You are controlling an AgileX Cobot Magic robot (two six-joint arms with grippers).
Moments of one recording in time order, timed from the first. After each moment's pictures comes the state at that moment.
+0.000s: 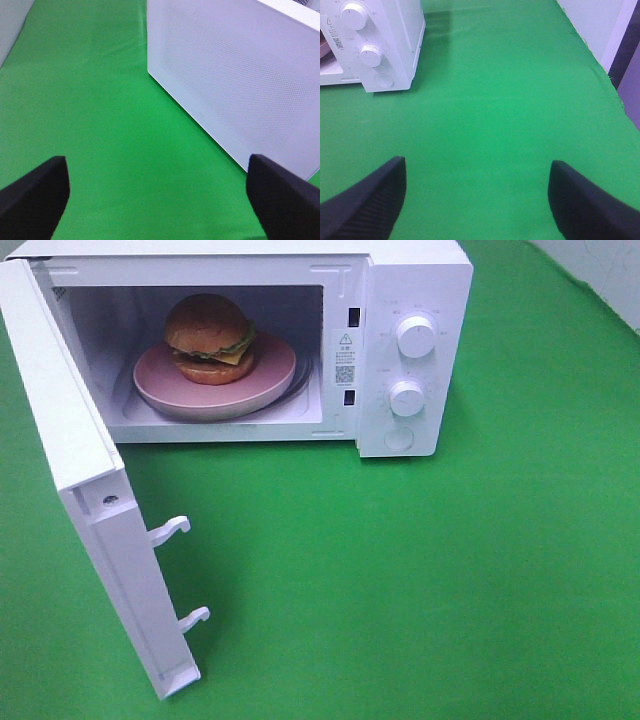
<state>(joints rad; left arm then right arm) -0.01 -0.01 -0.52 -0.10 1.08 0.08 0.04 0.00 -0.50 -0.12 0.98 0.17</state>
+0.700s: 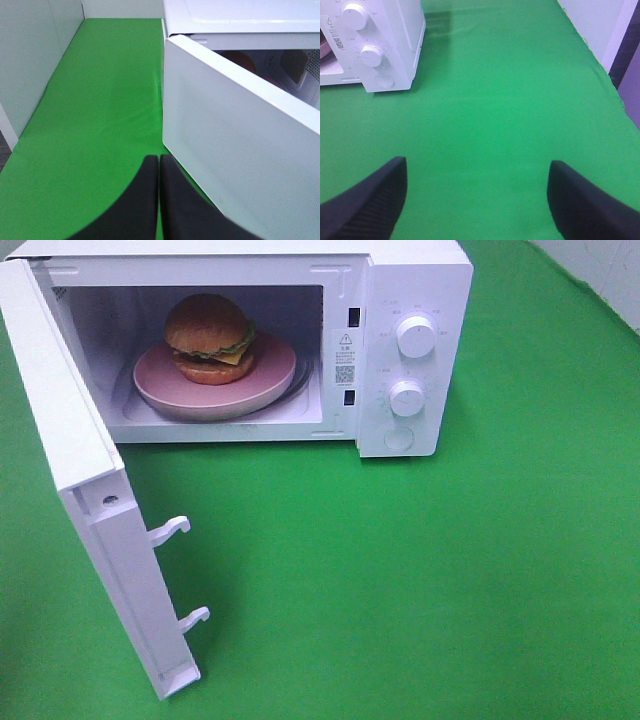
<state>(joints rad) -0.01 0.26 -0.54 -0.07 0.67 0.08 0.04 0.00 -0.50 -0.12 0.98 0.17</state>
